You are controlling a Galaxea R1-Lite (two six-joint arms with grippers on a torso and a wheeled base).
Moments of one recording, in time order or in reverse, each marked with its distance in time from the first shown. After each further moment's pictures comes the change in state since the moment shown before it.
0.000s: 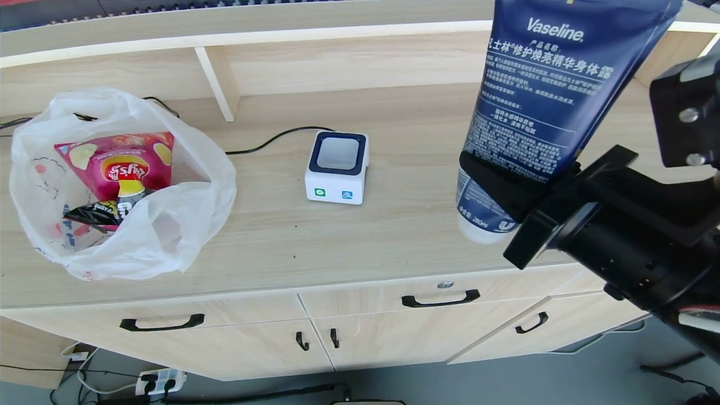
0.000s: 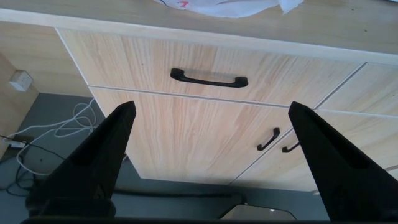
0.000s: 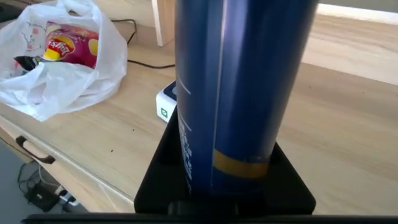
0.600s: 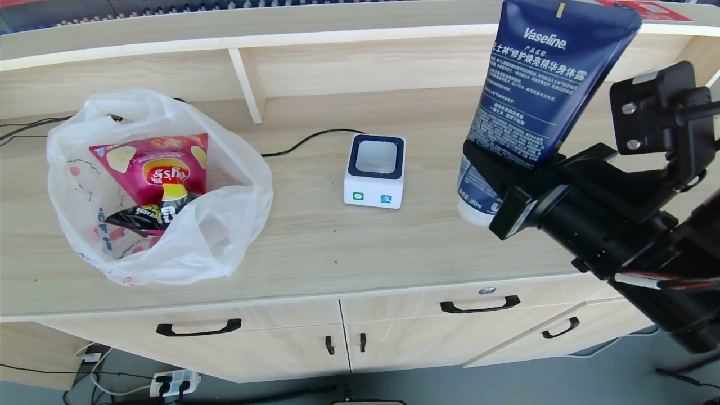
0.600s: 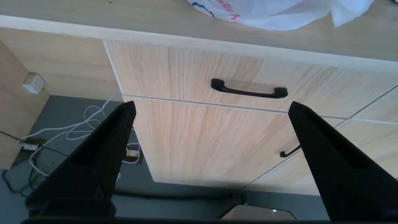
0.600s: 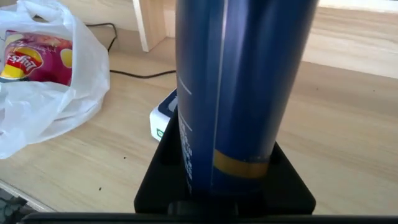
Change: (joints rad) left arm 0.000 0.000 0.000 0.000 0.000 -0.001; right arm -0.102 0.085 -0.004 -0.111 -0.003 0.033
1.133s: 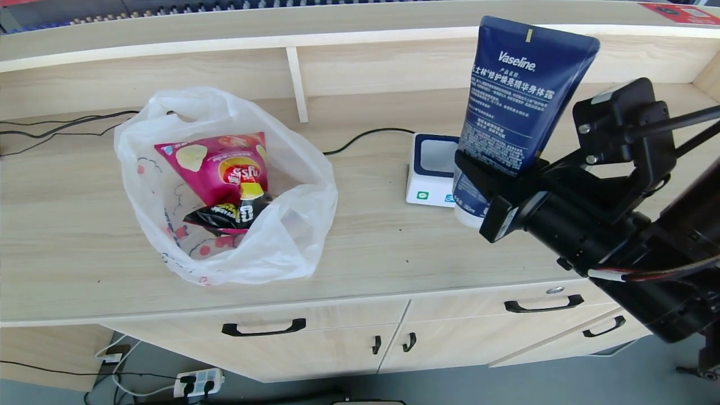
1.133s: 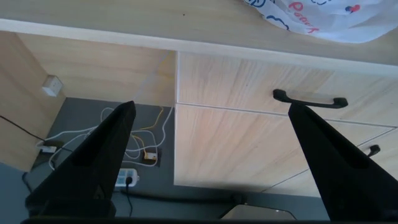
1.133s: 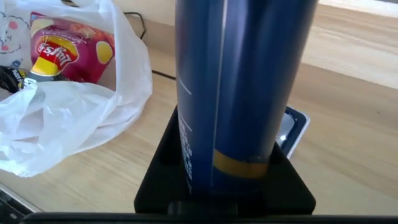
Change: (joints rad) left arm 0.001 0.000 0.000 0.000 0.000 0.000; right arm -0.031 0.040 -0.007 0.001 0.050 -0.059
